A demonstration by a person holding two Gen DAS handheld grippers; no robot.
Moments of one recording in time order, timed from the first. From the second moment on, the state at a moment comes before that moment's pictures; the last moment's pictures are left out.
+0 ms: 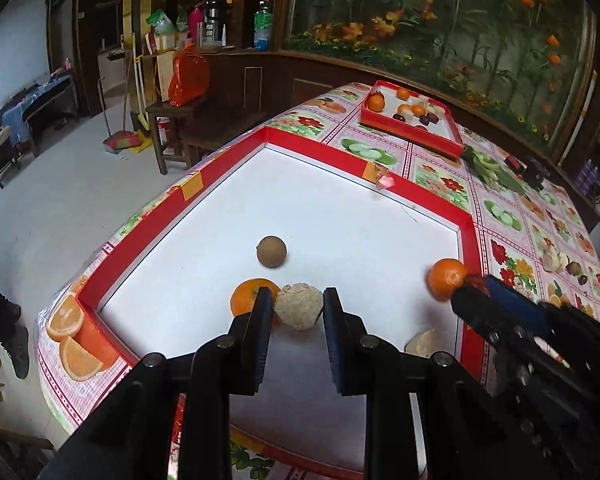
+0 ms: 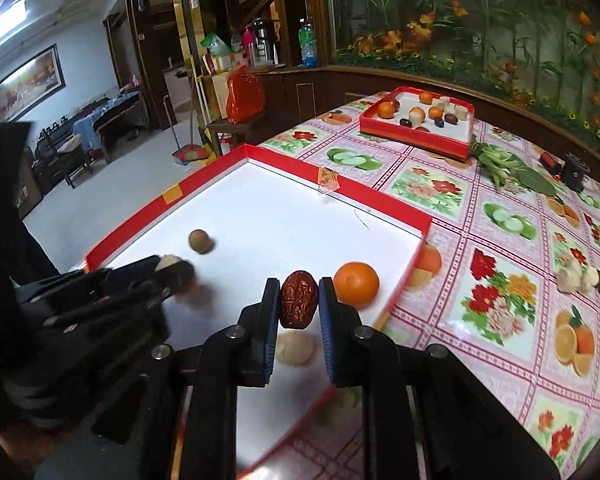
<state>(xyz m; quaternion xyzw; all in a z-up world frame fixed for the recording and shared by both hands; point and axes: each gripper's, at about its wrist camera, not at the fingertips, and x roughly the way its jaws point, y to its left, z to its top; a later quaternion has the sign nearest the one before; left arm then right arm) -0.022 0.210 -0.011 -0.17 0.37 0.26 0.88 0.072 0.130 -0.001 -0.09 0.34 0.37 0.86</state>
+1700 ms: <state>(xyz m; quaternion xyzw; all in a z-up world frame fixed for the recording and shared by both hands) -0.018 0.239 0.003 -0.18 0.36 0.33 0.85 0.097 0.154 -0.012 -0.09 0.37 0.38 0.84</state>
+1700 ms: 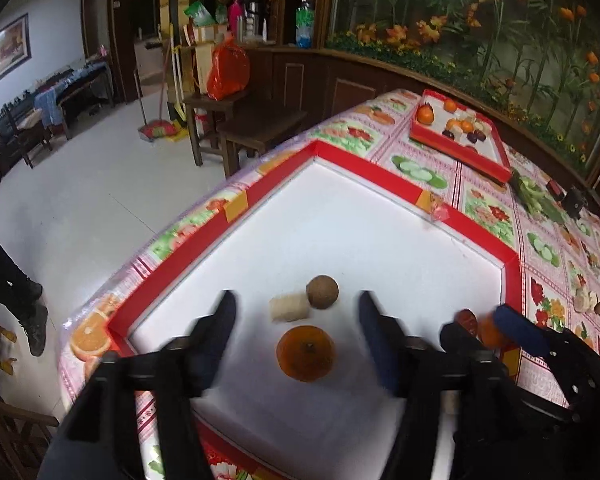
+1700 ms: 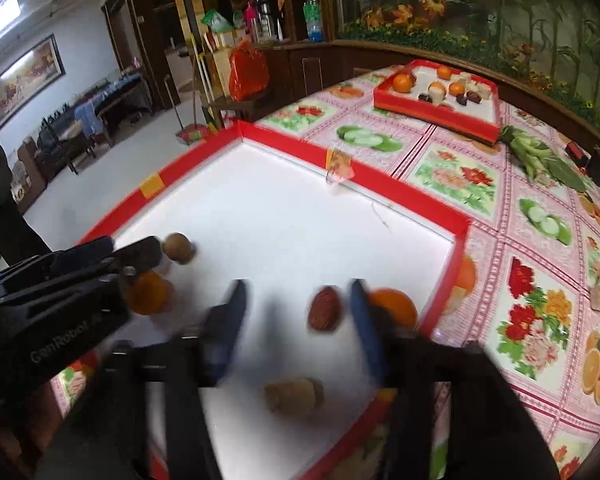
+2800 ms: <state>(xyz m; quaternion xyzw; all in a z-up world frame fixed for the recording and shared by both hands) 0.150 0.029 -0.009 -0.05 0.38 0.12 0.92 0.271 -0.100 -0.052 0.04 0.42 0.12 0.90</state>
